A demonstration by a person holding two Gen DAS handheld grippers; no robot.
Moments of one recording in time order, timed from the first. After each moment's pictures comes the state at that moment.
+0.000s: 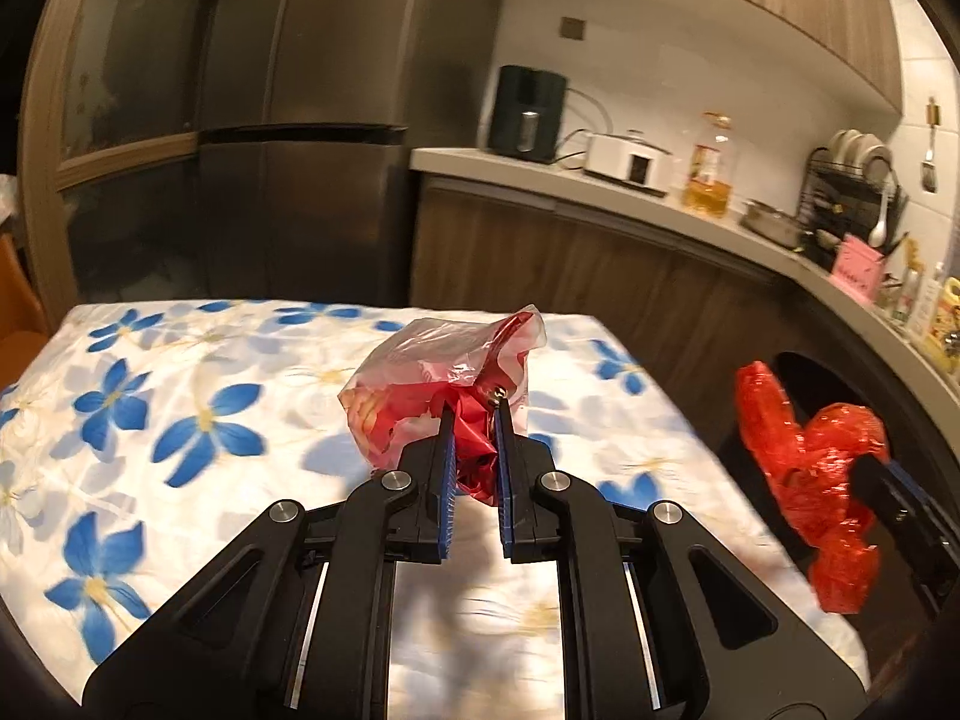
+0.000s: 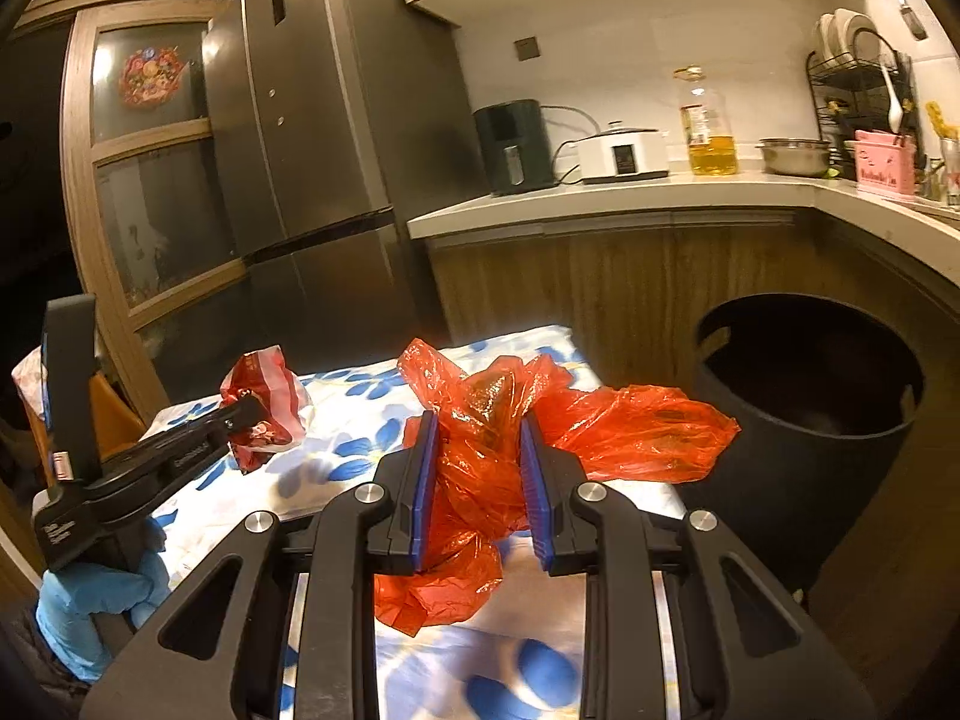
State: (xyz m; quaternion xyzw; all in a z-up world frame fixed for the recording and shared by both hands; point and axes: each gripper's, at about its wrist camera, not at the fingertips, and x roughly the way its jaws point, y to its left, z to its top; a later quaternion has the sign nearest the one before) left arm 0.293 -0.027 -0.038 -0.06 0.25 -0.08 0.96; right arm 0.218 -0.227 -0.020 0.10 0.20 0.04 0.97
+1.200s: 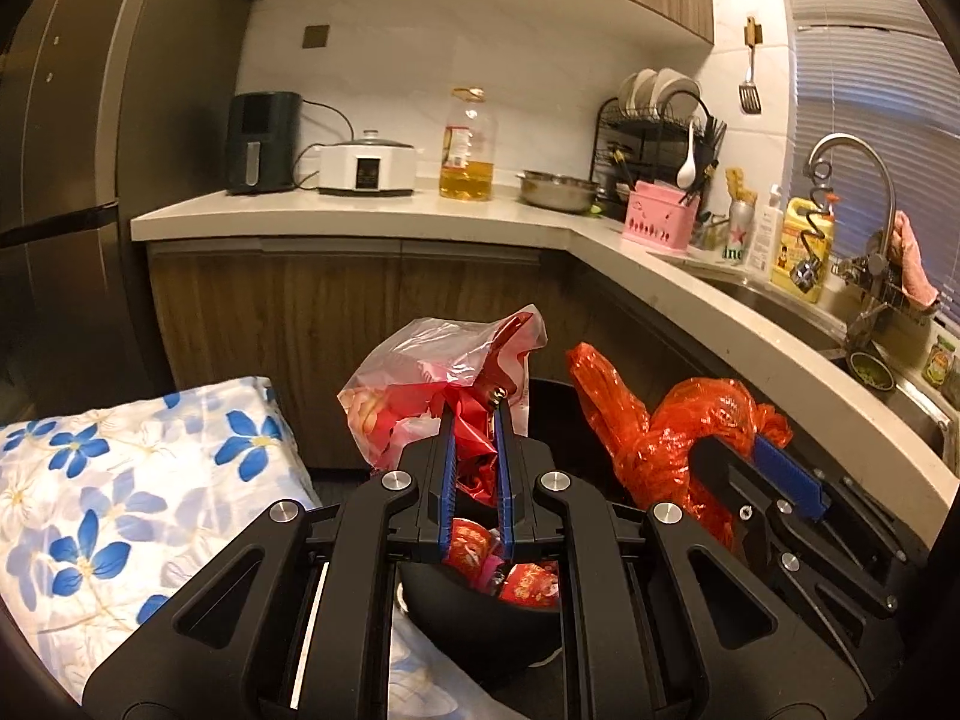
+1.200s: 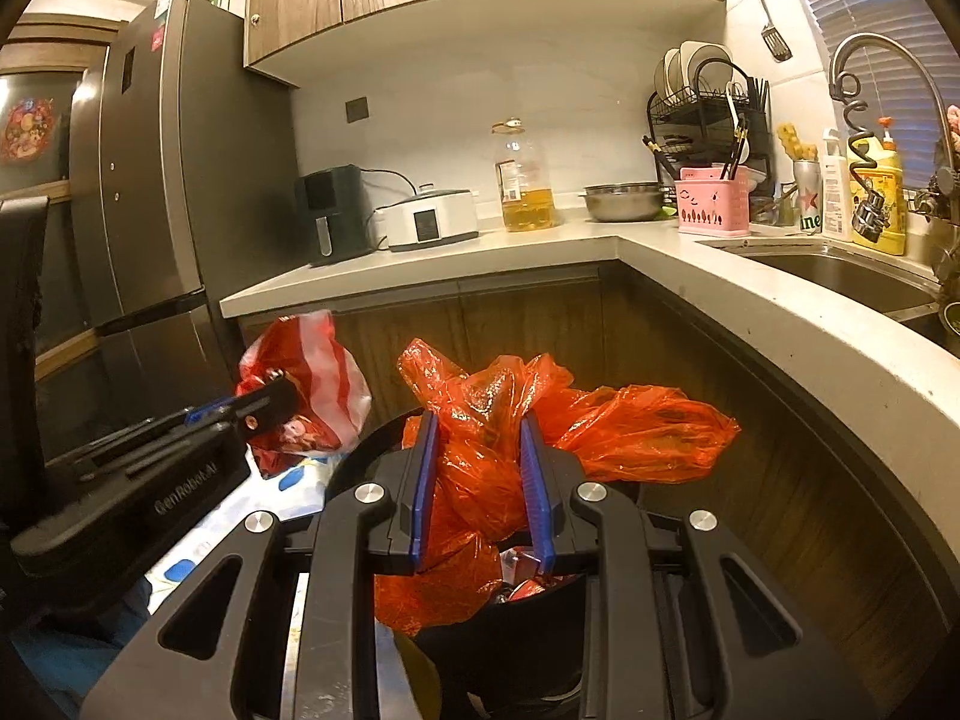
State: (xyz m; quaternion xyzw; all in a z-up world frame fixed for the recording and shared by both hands) left arm 0.302 -0.310 -0.004 0.01 0.22 -0.29 0.93; right arm 0.213 -0.397 -0.004 0.09 0.16 -0.14 0.97
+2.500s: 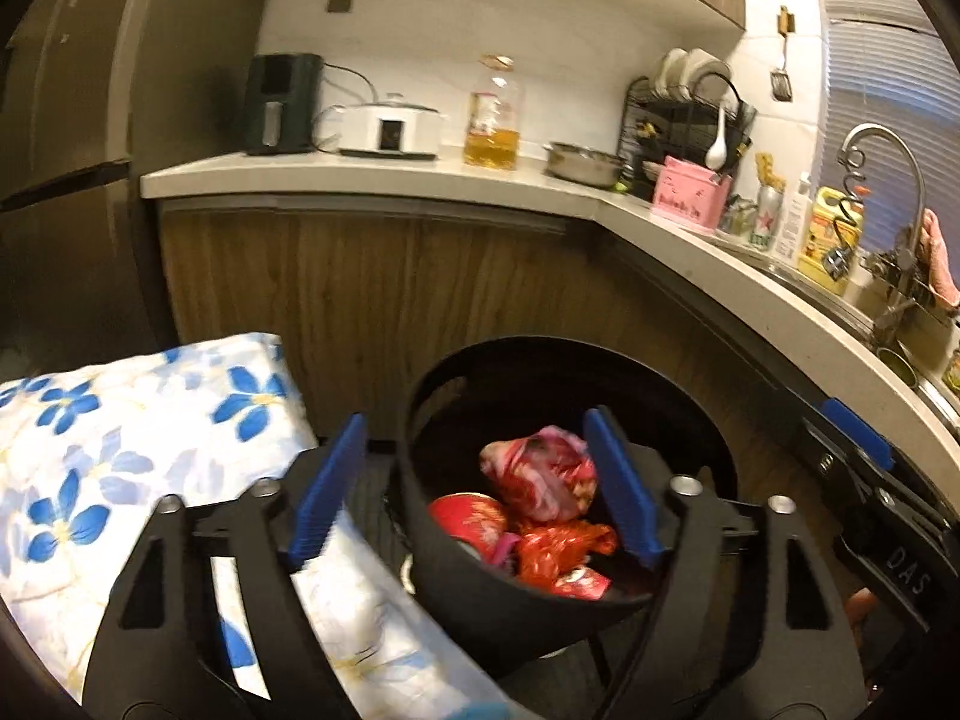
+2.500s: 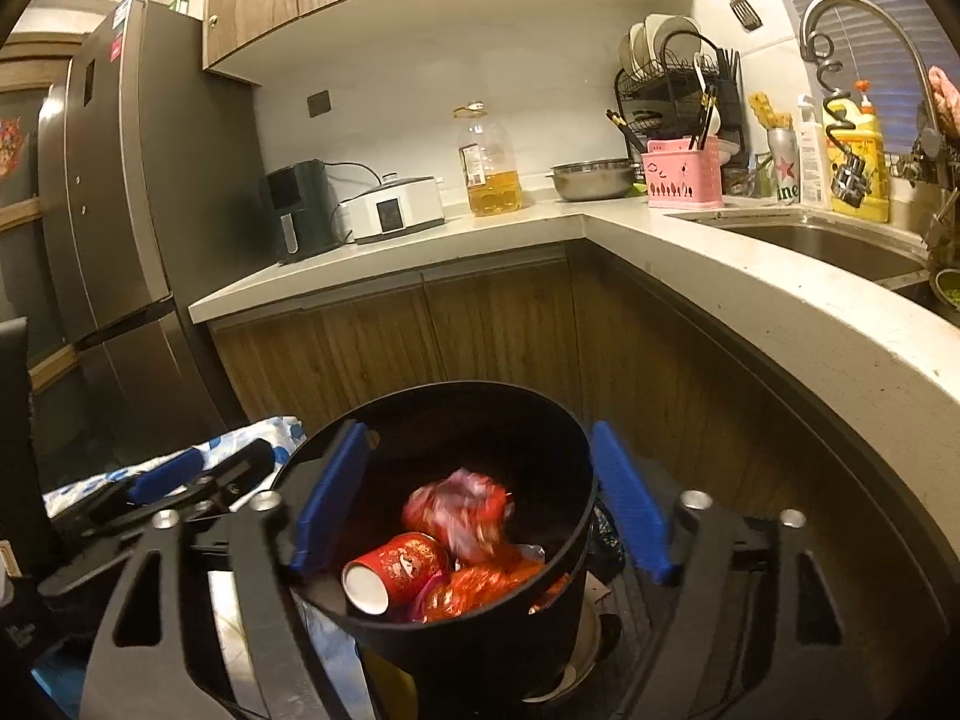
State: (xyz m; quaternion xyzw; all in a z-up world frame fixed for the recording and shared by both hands) left arm 0.320 -0.298 -0.034 -0.01 0.24 -0.26 0.93; right arm 0.213 -0.421 -0.010 0.11 0.17 -0.16 0.96
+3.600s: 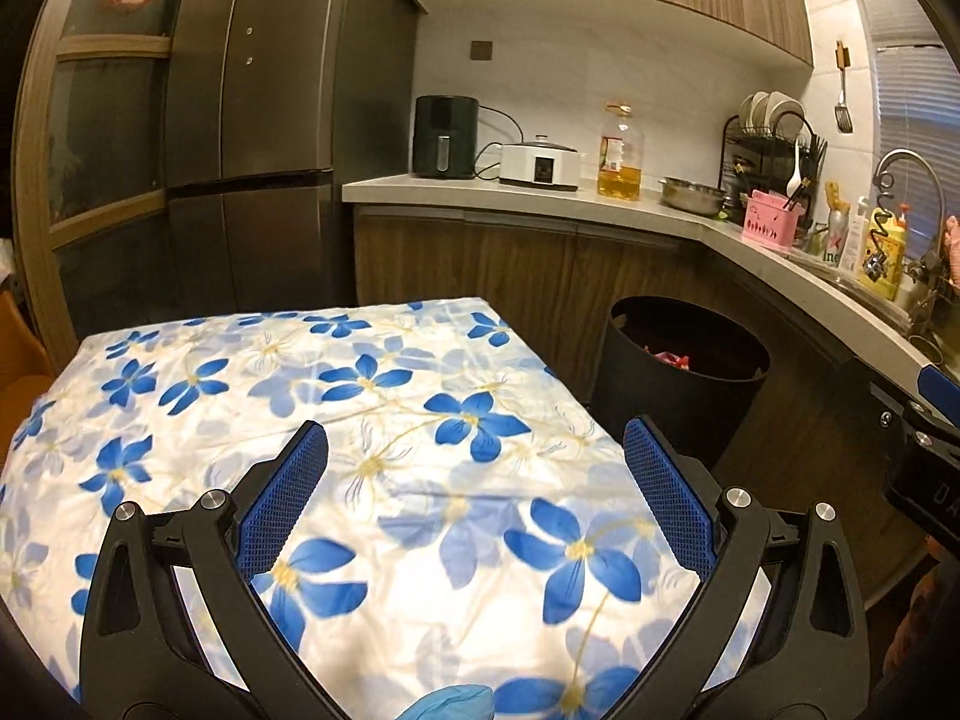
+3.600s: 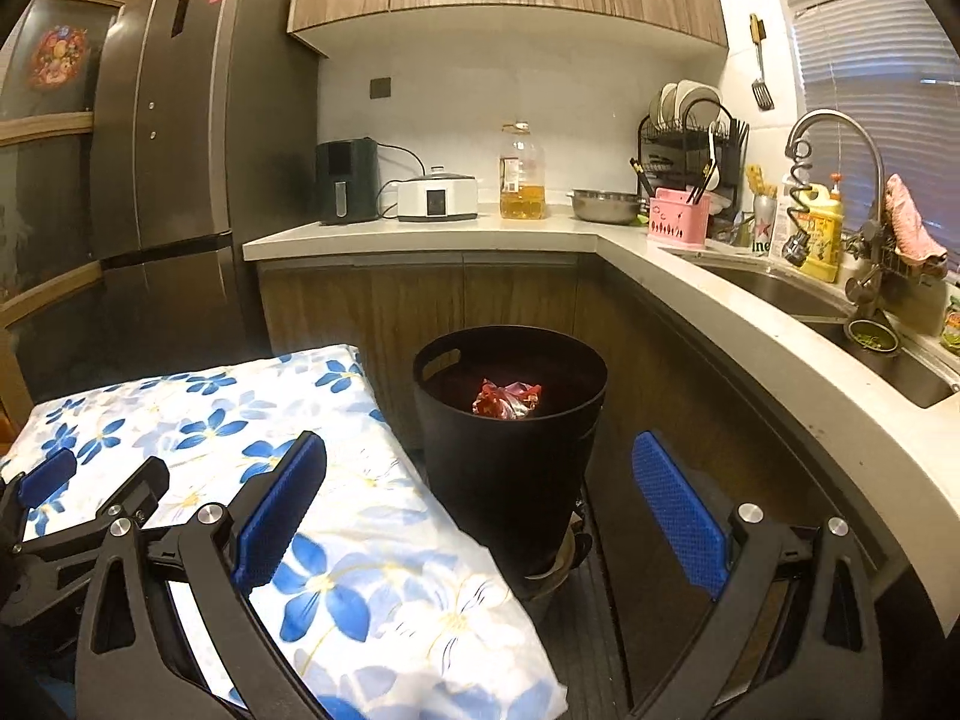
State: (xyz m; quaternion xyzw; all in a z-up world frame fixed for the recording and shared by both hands) left arm 0.124 -0.108 -0.010 0.00 0.22 -0.12 0.97; right arm 0.074 -0.260 0.024 0.03 0.19 -0.18 0.96
